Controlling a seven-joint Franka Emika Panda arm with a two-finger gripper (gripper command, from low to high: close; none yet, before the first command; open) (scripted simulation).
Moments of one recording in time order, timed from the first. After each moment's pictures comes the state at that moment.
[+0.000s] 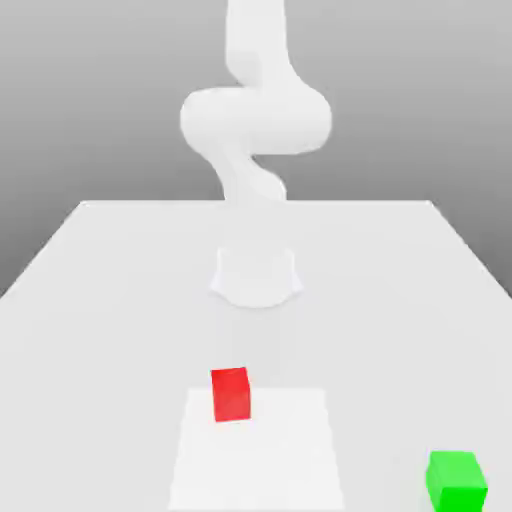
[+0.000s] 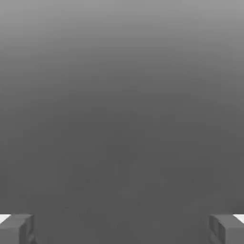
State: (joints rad) arm 0.00 -0.73 -0.01 -2.36 0.00 2.35 0.78
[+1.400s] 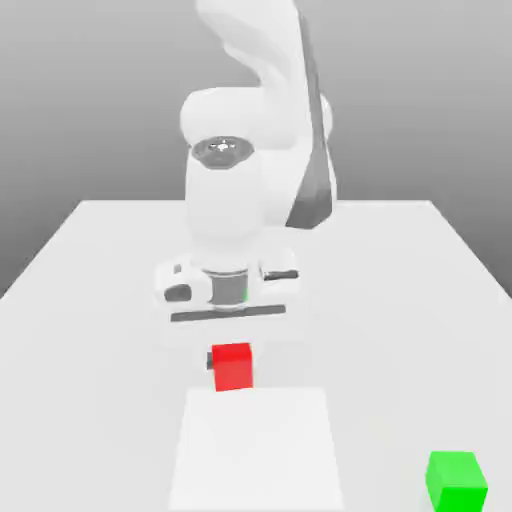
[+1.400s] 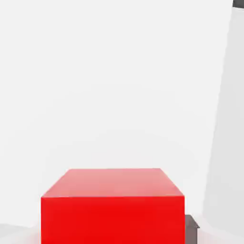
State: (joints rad) arm 0.01 -0.05 -0.04 -2.84 -0.02 2.79 0.51
